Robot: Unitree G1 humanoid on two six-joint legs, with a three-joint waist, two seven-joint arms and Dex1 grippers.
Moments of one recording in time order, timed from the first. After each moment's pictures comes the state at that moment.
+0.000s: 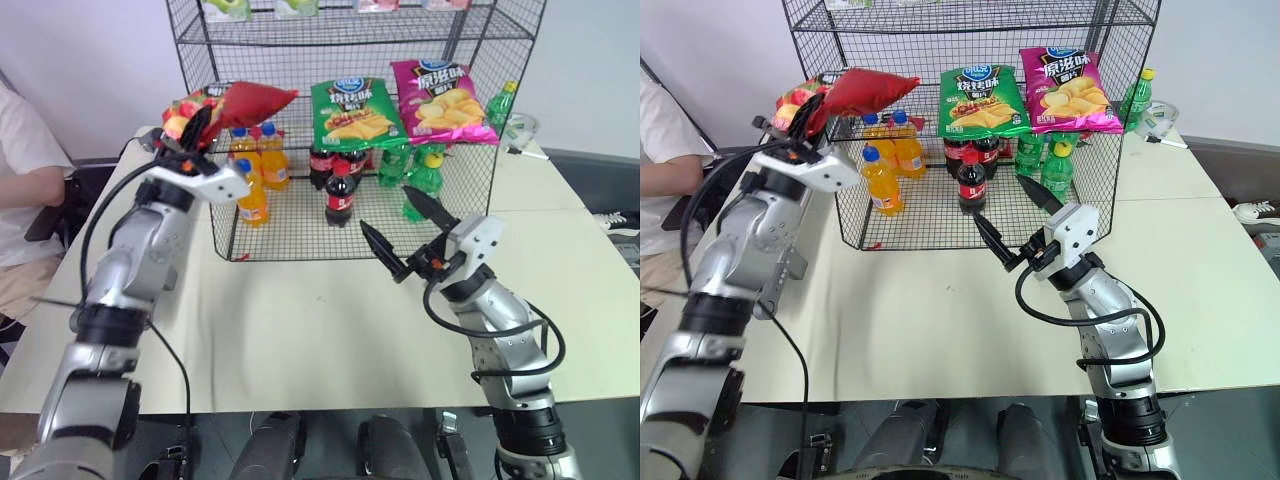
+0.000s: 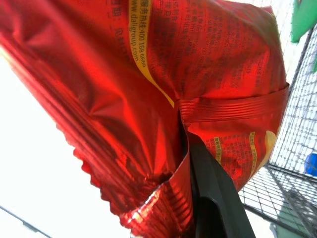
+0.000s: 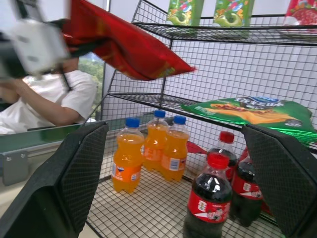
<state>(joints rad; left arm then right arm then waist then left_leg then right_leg) -0.73 0.59 -0.09 0.35 0.81 -0.30 0.22 -0.18 -0.30 0.00 -0.32 0.33 -0.01 0.56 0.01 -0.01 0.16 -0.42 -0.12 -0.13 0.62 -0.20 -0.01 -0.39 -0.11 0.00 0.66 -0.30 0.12</state>
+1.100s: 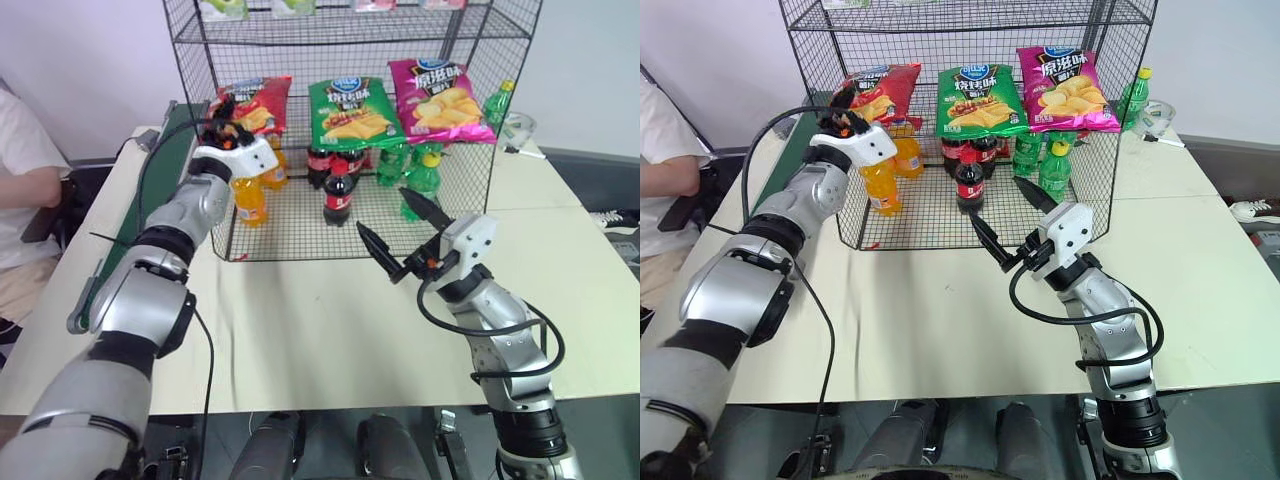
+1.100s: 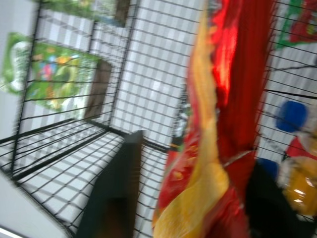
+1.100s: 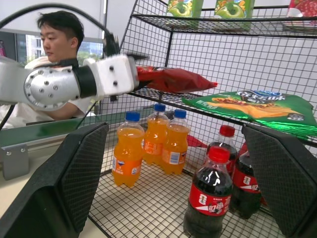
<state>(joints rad) -1.22 0.45 -0.36 1.26 0.72 -0.41 0.45 -0.18 -0.31 0.01 -0.35 0.32 0.04 0.53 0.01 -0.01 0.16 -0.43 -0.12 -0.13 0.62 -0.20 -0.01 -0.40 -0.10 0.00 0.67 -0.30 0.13</state>
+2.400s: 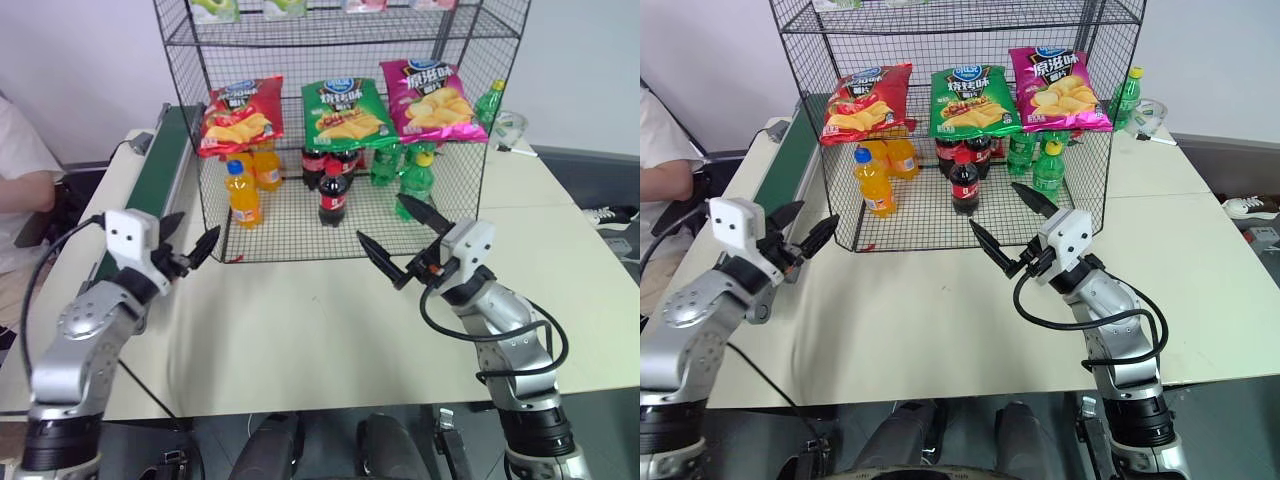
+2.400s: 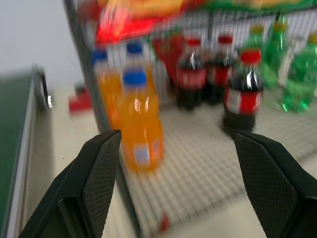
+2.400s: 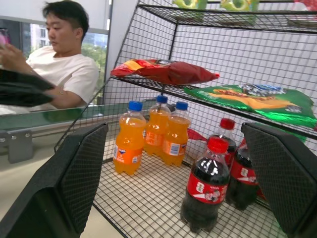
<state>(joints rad) -0.07 0.62 0.30 -0.32 -0.60 0.41 -0.43 -0.17 -0.35 0.01 -0.32 0.32 0.00 0.59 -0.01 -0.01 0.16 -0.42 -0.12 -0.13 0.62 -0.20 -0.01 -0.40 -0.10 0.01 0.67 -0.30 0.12</state>
